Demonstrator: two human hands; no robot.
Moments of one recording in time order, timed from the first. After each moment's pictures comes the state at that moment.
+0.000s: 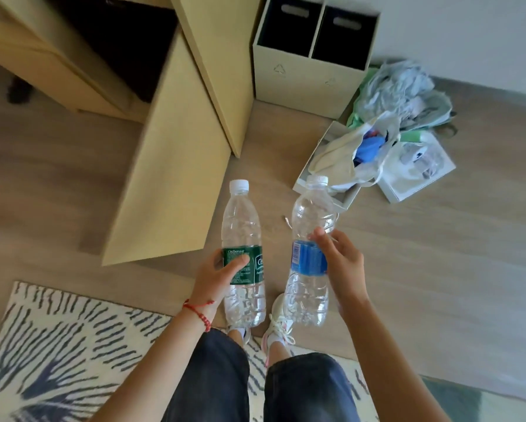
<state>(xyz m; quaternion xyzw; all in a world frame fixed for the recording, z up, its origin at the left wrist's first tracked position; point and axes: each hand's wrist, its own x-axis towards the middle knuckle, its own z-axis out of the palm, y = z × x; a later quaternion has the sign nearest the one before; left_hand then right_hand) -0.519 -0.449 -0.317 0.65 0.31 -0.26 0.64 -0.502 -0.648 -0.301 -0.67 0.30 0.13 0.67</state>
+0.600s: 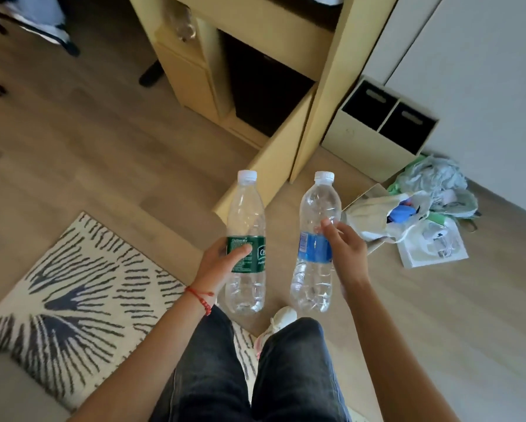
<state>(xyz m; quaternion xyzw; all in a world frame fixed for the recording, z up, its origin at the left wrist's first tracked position) -0.607 -0.363 -0.160 0.62 0.36 -0.12 0.69 -0.519 -0.557 -0.155 -0.74 0.13 0.19 0.64</state>
